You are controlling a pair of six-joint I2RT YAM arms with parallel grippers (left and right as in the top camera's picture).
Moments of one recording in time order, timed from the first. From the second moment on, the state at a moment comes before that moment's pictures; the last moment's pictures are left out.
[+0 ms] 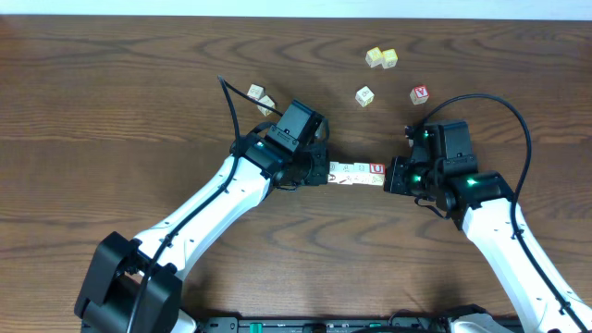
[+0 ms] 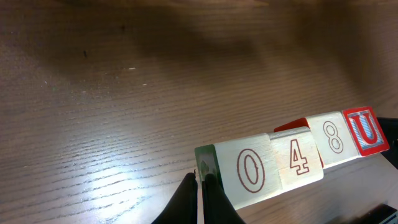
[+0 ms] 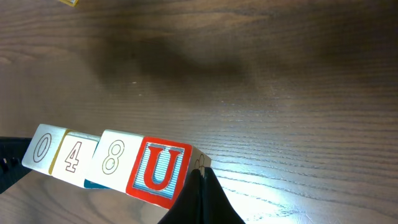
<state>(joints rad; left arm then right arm) -0.62 1.65 1.20 -0.64 0.25 -0.59 0.22 1.30 0.86 -0.60 -0.28 0.41</state>
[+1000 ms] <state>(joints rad) -0.62 1.65 1.20 -0.63 0.25 -0.59 0.22 1.30 0.86 -0.60 -0.27 0.44</state>
